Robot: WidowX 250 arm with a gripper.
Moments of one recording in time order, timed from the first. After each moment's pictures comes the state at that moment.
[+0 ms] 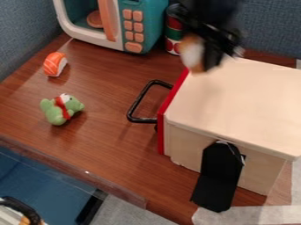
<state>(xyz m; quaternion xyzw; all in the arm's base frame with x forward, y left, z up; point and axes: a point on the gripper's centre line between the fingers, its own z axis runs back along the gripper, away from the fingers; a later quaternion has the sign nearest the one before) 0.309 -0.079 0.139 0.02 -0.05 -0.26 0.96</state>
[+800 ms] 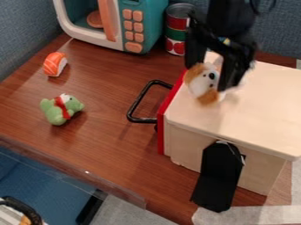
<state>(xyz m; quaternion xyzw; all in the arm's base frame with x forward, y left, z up) 0.299 -0.075 0.142 0.00 0.00 -0.23 0.97</state>
